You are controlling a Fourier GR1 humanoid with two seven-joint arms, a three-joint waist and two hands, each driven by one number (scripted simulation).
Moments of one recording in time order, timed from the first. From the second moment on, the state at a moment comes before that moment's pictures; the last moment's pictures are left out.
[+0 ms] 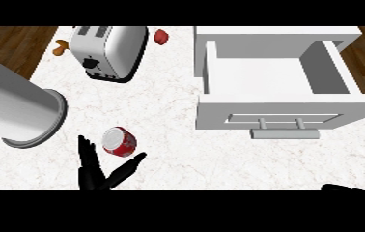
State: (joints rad) left arm 0.15 0.00 -0.18 -1.24 0.35 0.73 -0.50; right arm 0.16 -0.10 -0.26 -2.20 -0.14 0.08 0.24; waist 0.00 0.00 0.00
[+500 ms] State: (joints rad) left arm 0.02 0.00 -0.09 -0.99 0.46 0.65 -0.64; right arm 0.16 -0.08 -0.27 -2.24 -0.12 0.09 0.27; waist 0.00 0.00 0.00
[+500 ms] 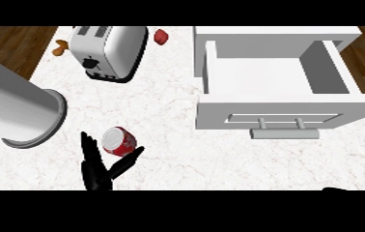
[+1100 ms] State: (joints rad) left arm -0.15 0.03 -0.03 -0.80 0.44 0.48 -0.65; right arm 0.14 -0.08 -0.28 -2.24 -0.11 0.10 0.28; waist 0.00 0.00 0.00
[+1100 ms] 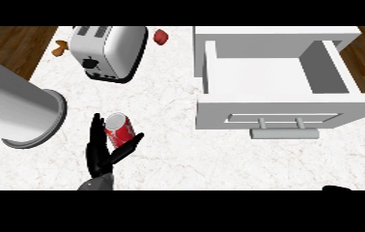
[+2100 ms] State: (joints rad) left arm -0.42 0.07 -0.02 -0.62 0.41 0.21 -0.65; right arm 0.10 -0.10 -0.32 -2.22 -0.12 0.11 0.28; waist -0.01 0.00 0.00
